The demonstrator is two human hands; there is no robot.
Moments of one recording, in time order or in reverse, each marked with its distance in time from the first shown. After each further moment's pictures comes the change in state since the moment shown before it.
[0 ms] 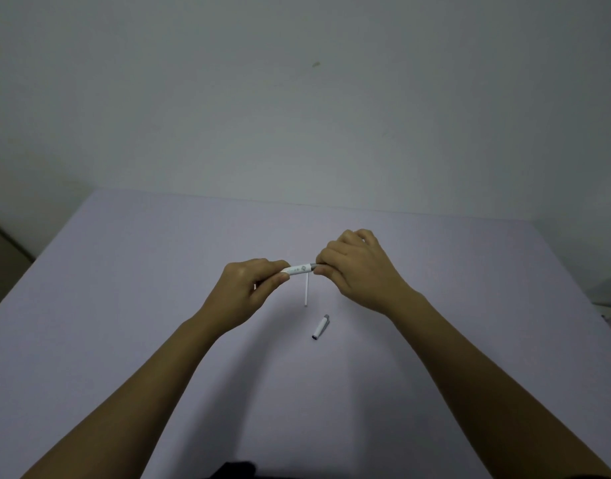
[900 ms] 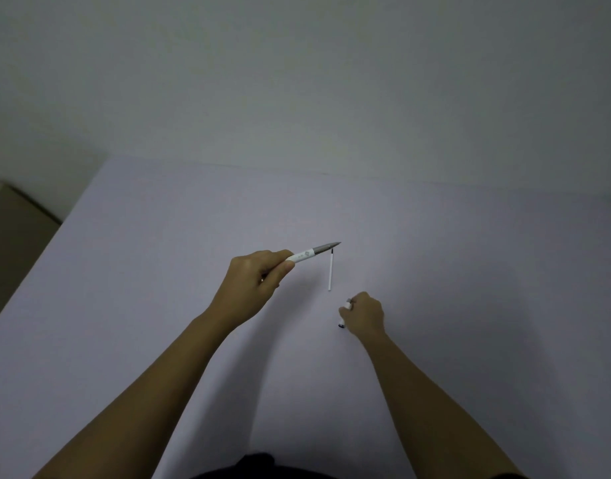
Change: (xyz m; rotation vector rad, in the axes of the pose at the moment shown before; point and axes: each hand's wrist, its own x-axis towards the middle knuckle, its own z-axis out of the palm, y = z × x) left_hand -0.001 -0.045 0.018 -0.010 -0.009 -0.242; right_hand -0.030 -0.003 0.198 0.649 -0.317 1.144
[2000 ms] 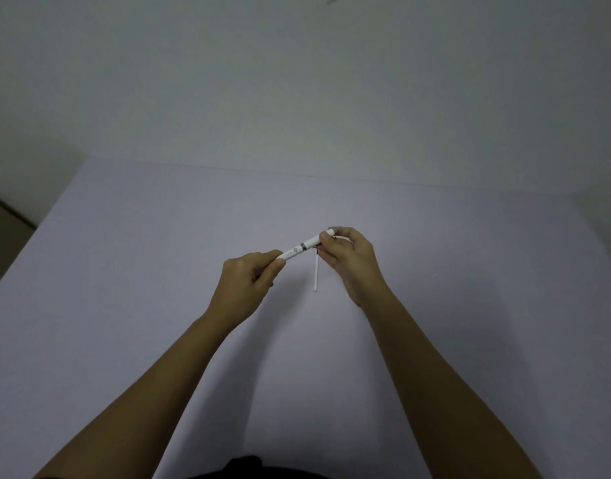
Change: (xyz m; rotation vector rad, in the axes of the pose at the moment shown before) left_hand 0.003 -0.001 0.020 -0.071 0.075 -0.055; right_hand -0.025 -0.086 -0.079 1.123 -0.222 -0.256
